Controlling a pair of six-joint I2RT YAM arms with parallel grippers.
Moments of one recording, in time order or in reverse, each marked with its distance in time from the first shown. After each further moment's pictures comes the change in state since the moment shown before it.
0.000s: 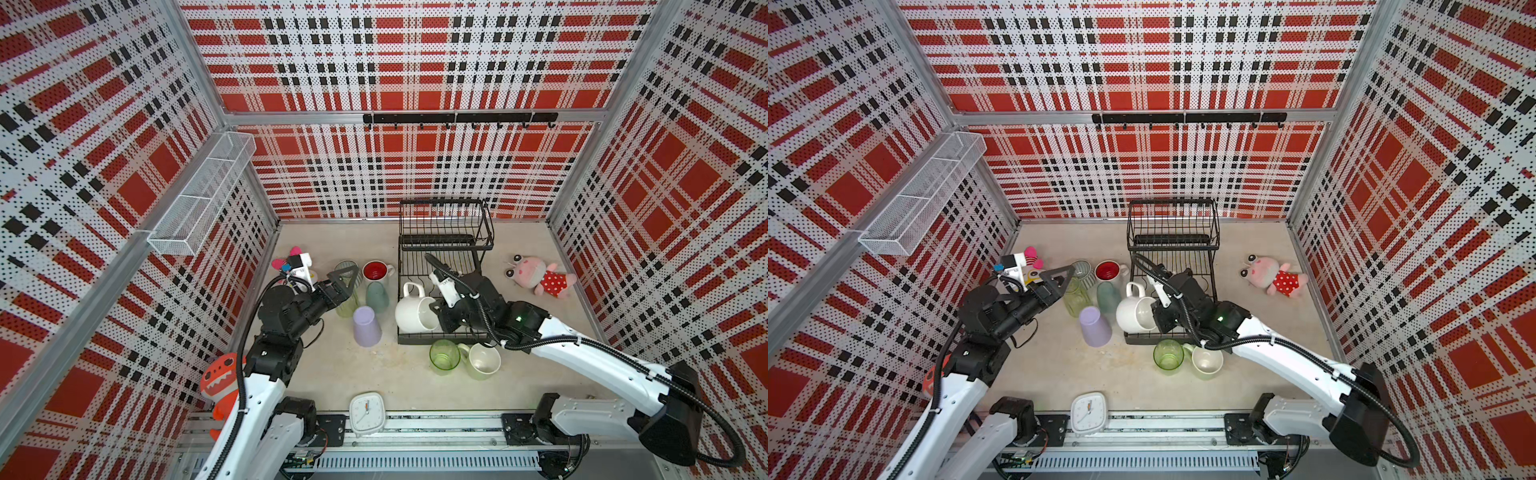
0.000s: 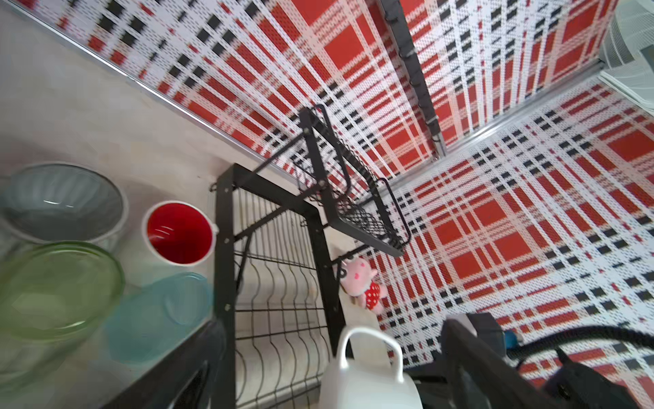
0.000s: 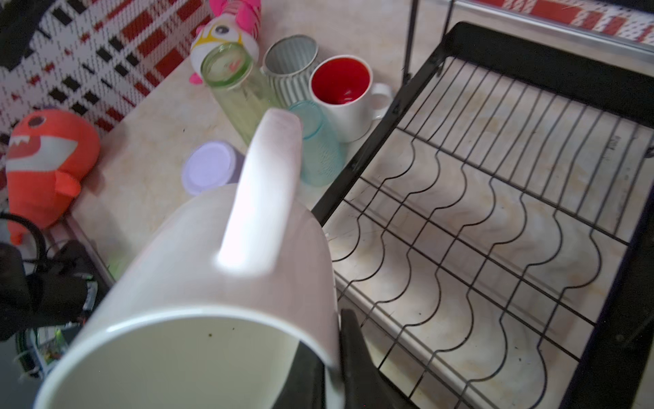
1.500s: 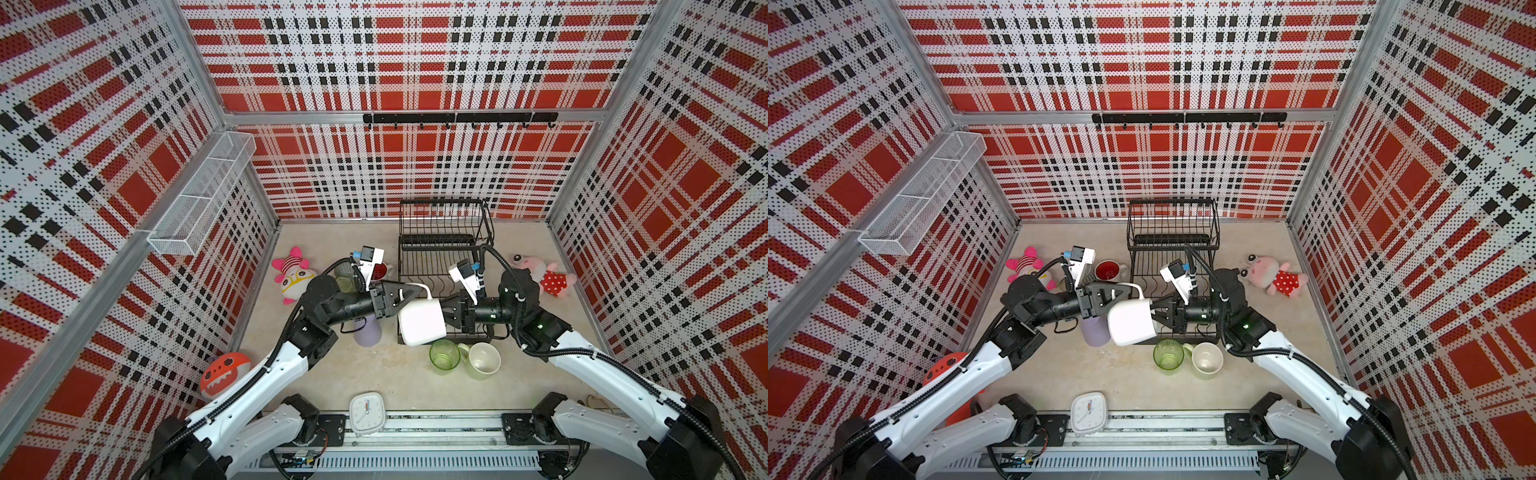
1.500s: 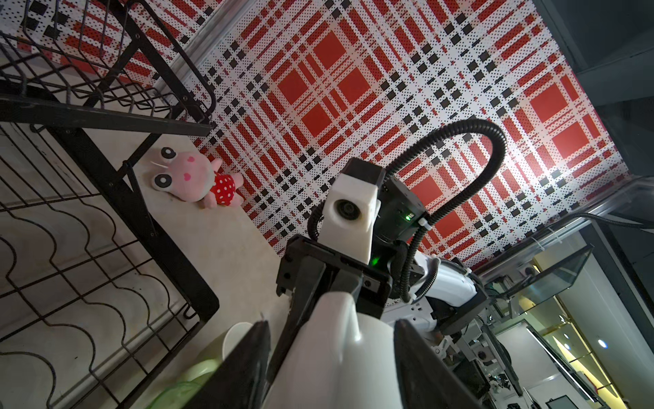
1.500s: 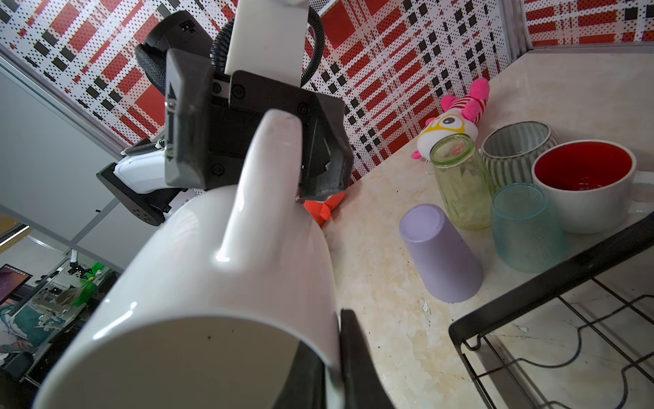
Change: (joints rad) left arm -0.367 0.263 0.079 0.364 0.306 -0.047; right arm -0.246 -0.105 -0.209 0.507 -0.905 0.165
